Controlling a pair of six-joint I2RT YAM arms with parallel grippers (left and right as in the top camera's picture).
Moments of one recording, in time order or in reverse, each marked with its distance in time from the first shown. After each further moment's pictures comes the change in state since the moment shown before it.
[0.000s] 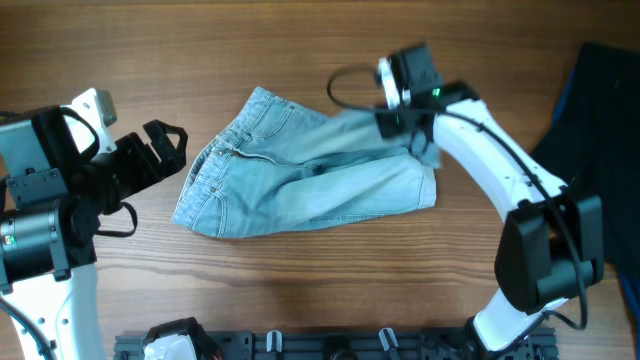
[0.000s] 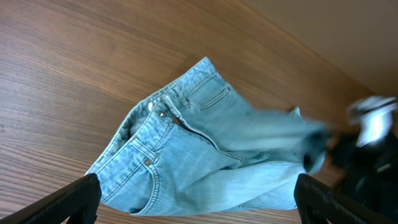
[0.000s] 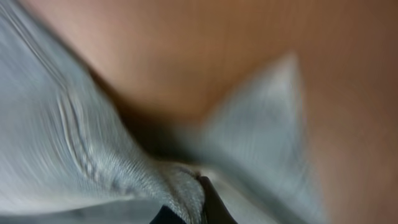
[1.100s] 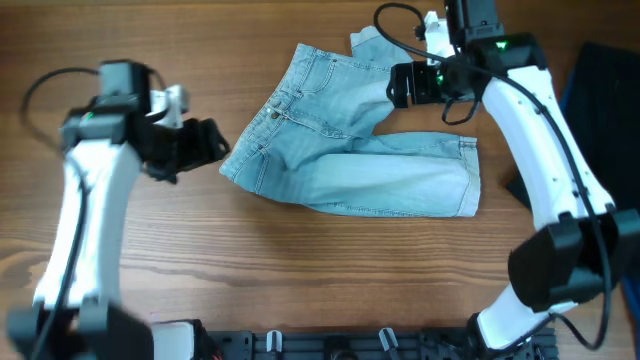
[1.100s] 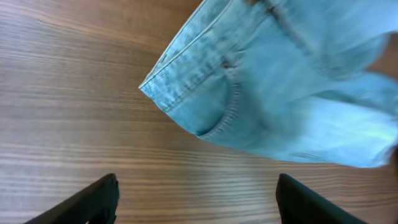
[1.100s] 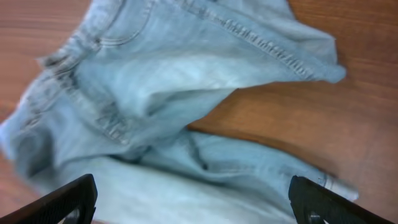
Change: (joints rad) left arm -0.178 0.443 -0.021 -0.002 -0.042 0.101; right arm -0.151 -0.024 0.241 -0.393 -0.228 0.078
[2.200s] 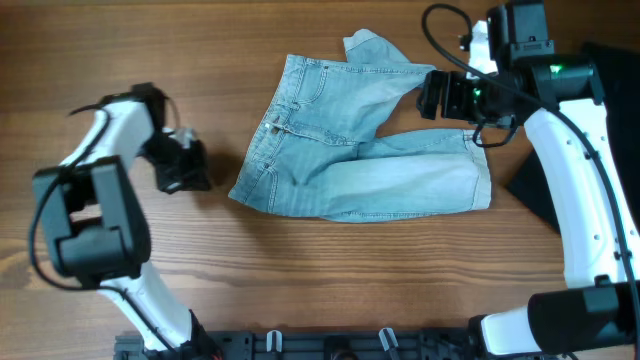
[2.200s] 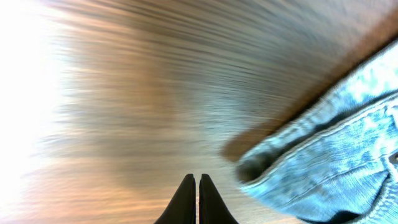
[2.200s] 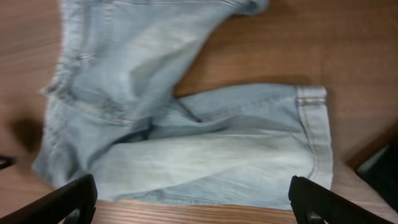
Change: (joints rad) left arm 0.136 0.460 0.002 0.004 0.006 0.055; right arm -0.079 -0.183 -0.071 -0.146 0.045 0.179
